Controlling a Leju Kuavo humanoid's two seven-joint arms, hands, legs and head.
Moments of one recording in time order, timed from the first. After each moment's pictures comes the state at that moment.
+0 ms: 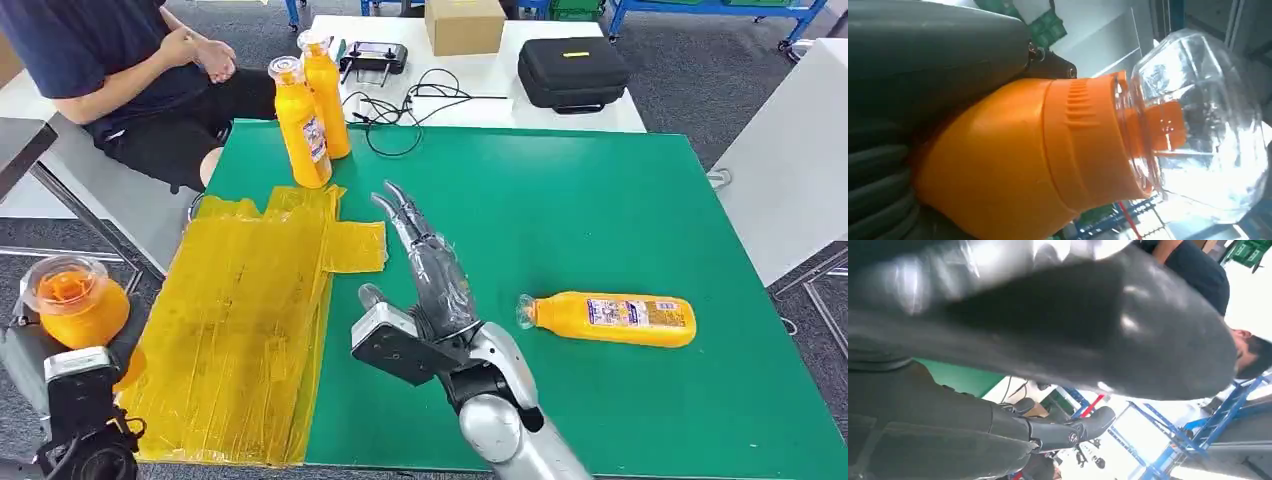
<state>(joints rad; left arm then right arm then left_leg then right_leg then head) 0.07 -0.17 0.22 -1.44 -0.68 0.54 -0.50 -0.22 0.12 0.58 -1.30 0.65 -0.18 -0.07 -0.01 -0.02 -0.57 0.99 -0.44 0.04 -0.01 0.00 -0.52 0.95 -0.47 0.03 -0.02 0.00</state>
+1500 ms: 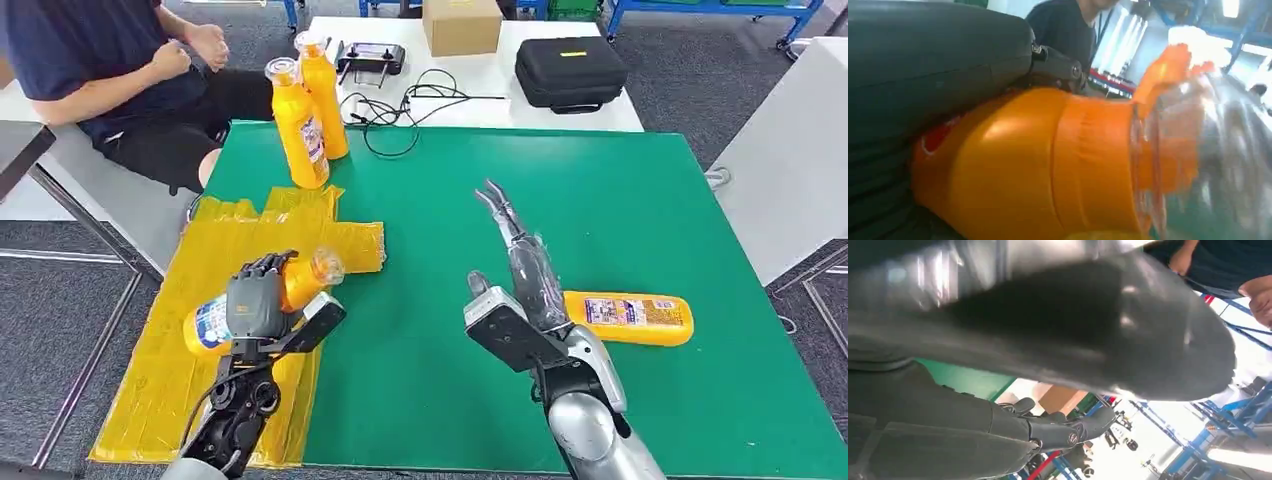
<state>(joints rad) -0.34 -0.18 -0.05 -0.48 -1.16 0.68 -0.30 -0.14 -0.07 0.41 -1.47 0.52 -0.12 -0.04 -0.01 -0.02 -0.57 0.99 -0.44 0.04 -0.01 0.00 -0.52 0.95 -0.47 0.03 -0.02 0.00</state>
